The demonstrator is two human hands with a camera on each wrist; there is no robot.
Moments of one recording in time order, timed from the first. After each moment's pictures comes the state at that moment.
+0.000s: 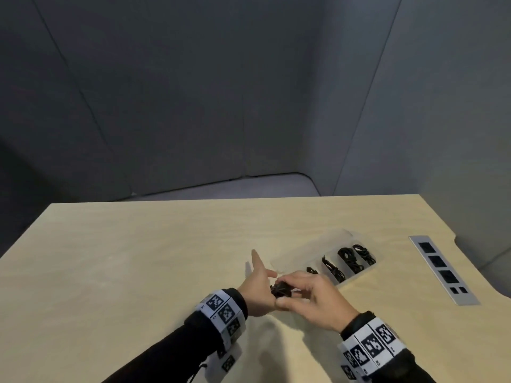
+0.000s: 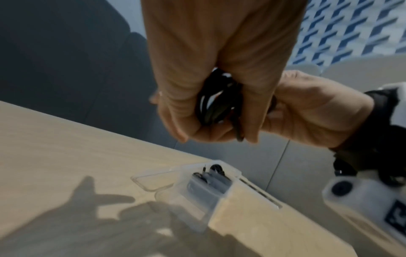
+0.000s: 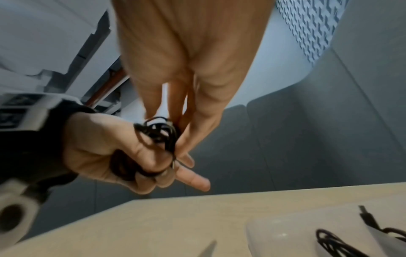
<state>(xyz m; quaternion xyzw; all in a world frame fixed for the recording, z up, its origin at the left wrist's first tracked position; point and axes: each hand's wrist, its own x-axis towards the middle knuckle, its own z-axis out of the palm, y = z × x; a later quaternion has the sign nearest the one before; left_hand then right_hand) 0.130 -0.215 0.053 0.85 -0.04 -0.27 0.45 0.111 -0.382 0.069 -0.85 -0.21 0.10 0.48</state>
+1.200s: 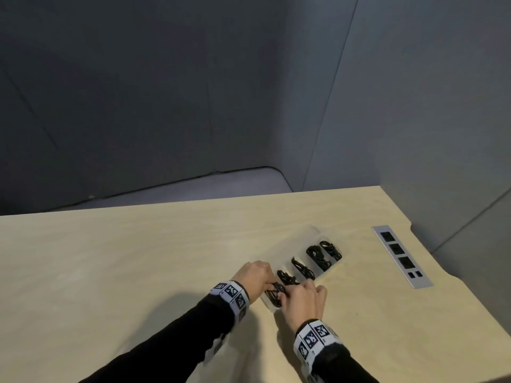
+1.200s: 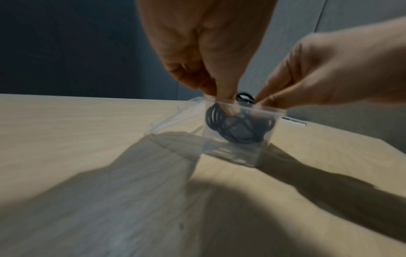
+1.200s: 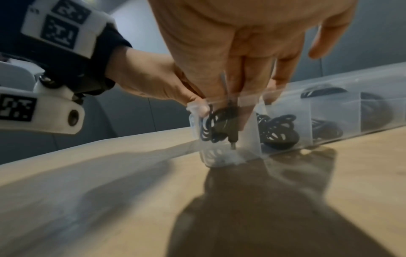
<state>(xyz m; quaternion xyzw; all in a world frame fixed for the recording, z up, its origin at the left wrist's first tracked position) 0.199 -0.259 -0.002 0.93 -0.34 -0.14 0.11 0.115 -0.387 0.005 -0.99 0.11 0.00 0.12</state>
